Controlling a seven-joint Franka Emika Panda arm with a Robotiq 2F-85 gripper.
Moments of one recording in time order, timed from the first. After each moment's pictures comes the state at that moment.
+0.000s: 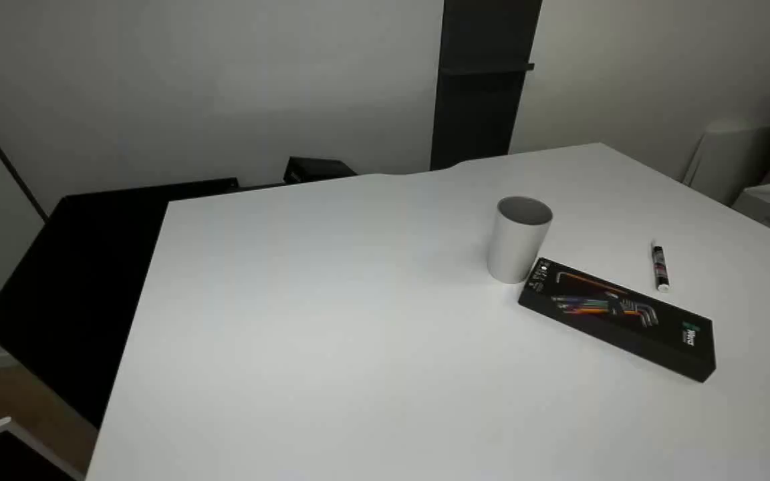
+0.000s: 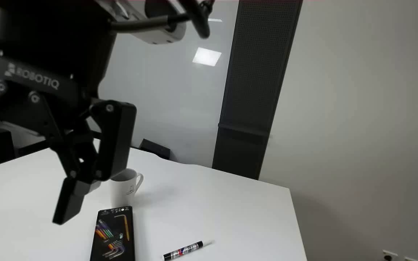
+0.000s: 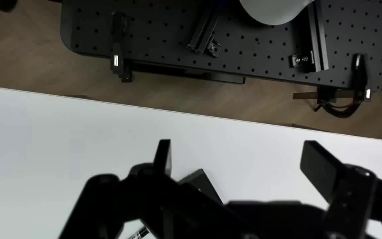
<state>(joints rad) -0.14 -0.60 -0.35 -2.53 -0.16 1.69 -0.47</state>
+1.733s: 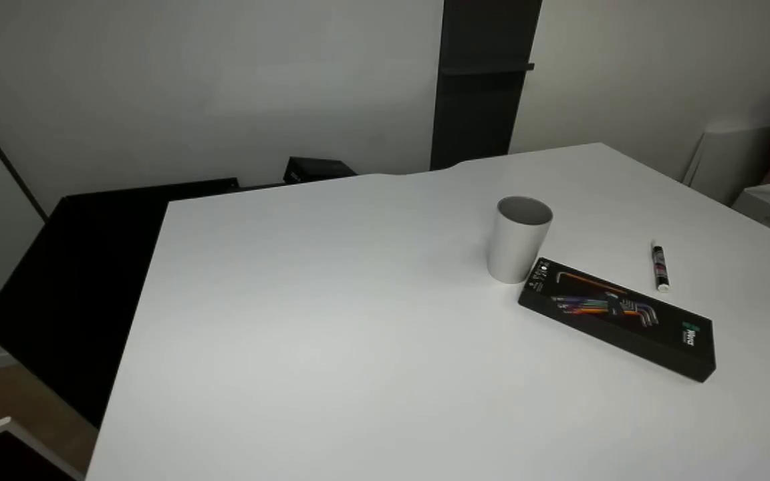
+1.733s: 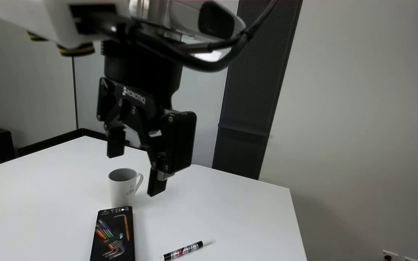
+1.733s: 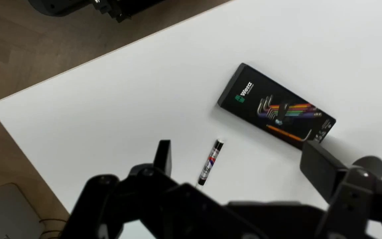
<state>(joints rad) -0.24 -0.44 -0.31 -2.50 -0.02 2.07 -0.06</state>
